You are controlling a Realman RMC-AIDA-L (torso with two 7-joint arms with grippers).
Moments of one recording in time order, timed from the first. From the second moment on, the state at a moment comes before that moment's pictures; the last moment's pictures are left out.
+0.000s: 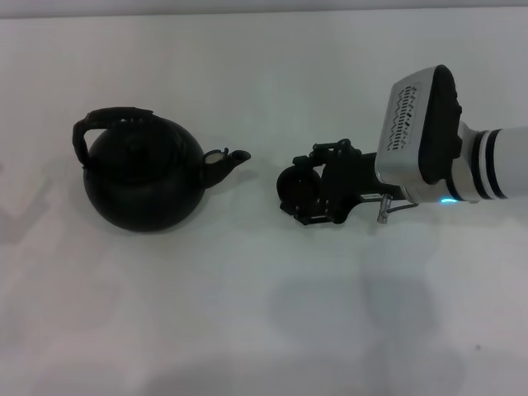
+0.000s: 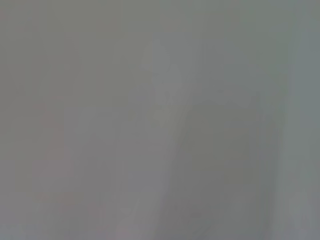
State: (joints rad) left arm -0.08 -2.07 0.30 0.50 1.56 1.71 -0.99; right arm 0.46 2.02 1.34 0.85 -1.67 0.82 -1.66
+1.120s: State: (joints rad) left arm -0.07 -2.07 0.30 0.50 1.56 1.71 -0.99; right arm 0.46 2.02 1.34 0.83 -1.67 0.82 -1.65
